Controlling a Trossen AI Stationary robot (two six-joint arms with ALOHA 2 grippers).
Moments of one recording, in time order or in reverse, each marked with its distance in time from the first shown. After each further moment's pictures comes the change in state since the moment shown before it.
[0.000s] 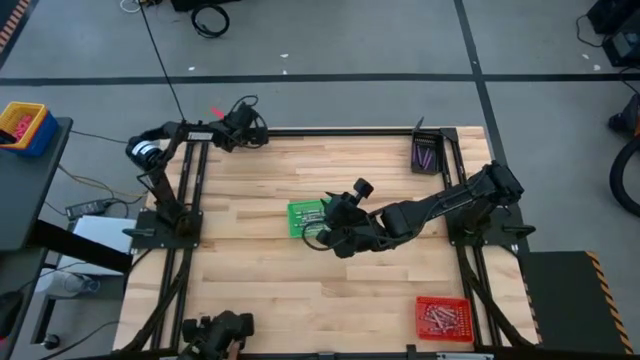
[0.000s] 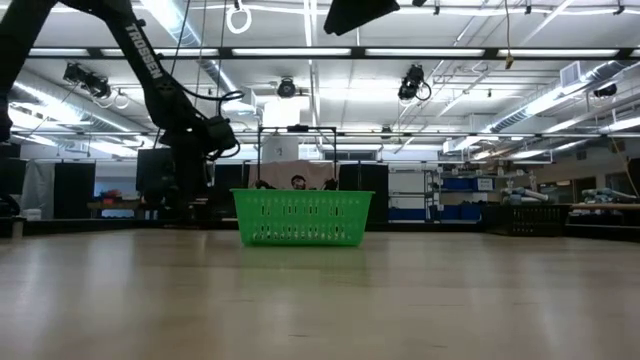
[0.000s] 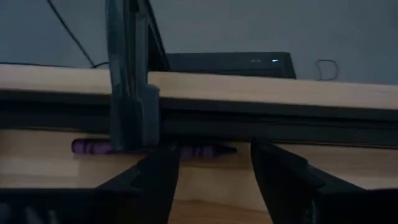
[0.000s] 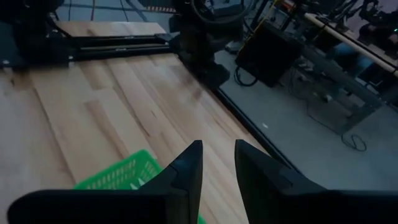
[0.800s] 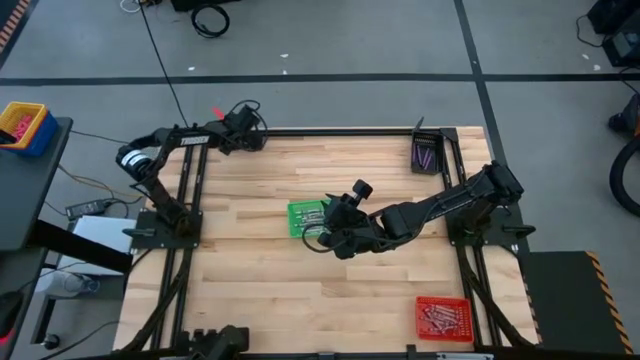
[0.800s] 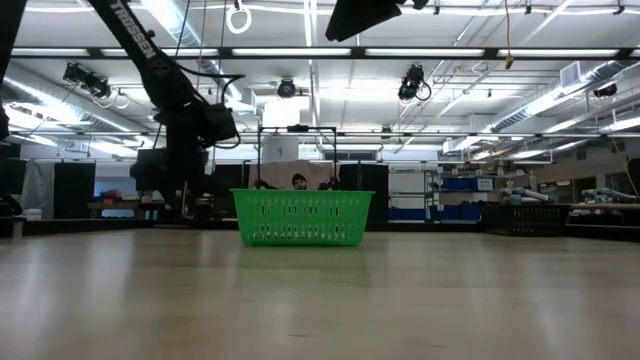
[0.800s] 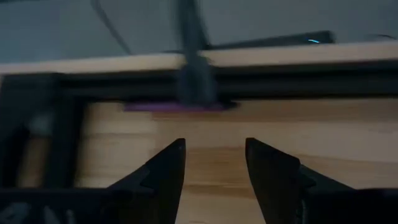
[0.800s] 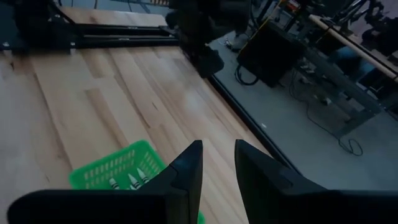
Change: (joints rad) left arm -0.076 -0.119 0.007 -0.250 -0.130 0.005; right arm 0.001 0.000 -0.026 0.007 -0.015 -0.034
